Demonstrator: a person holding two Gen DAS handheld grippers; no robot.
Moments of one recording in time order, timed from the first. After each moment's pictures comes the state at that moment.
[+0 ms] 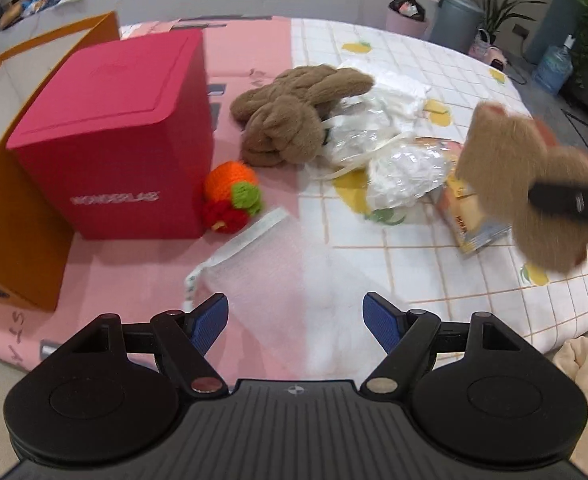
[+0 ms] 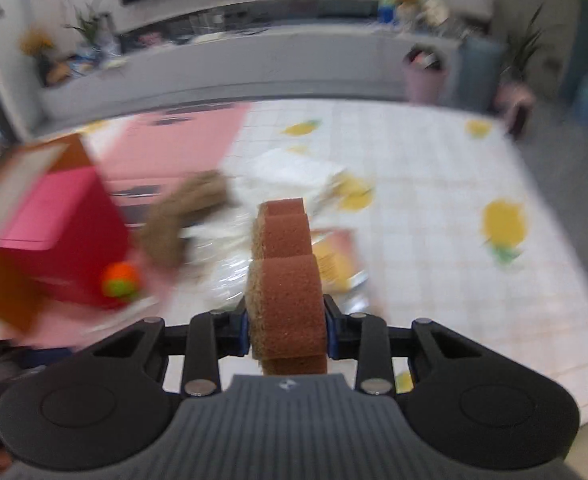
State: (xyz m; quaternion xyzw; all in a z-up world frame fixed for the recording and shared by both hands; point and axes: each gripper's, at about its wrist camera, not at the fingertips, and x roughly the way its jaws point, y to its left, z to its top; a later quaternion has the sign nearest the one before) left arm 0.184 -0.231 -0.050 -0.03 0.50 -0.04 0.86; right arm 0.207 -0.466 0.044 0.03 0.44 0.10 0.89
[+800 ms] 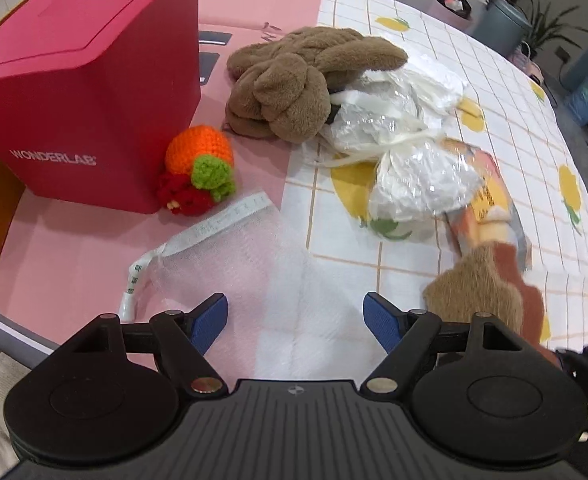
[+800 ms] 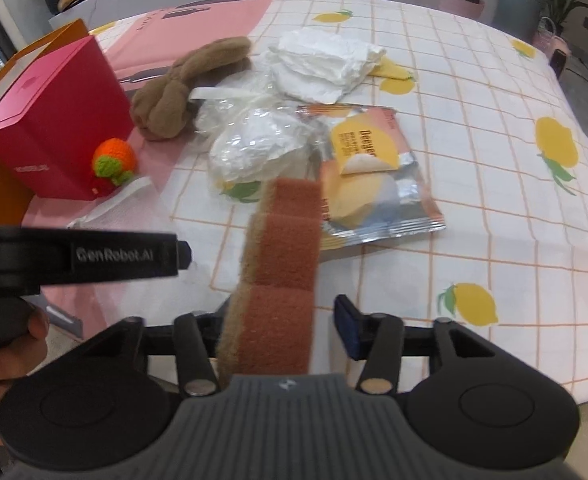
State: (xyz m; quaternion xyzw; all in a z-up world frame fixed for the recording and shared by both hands) left arm 0.225 -0.242 -0.081 -0.11 0.55 0.01 0.82; right arm 0.206 -0.448 -0.029 -0.01 0.54 0.11 0.83
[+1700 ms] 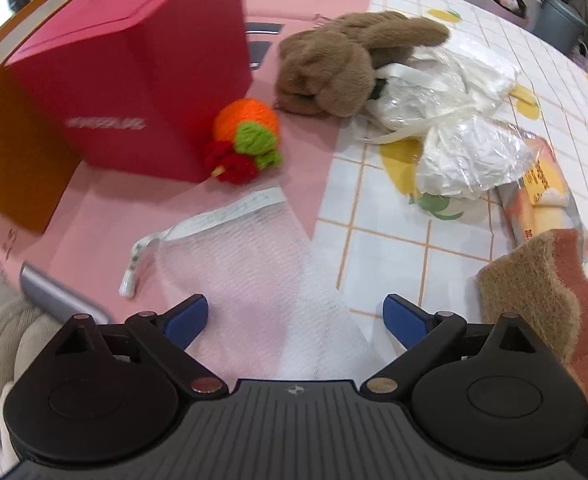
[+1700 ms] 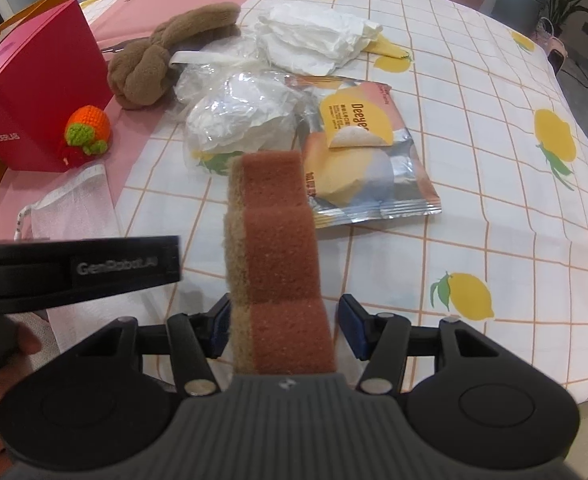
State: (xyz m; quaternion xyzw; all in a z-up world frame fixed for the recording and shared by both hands) left arm 0.208 -0.259 -0.090 -0.07 0.54 0.12 0.83; right arm 0.212 -0.444 -0.045 -0.04 0.56 0.10 0.82
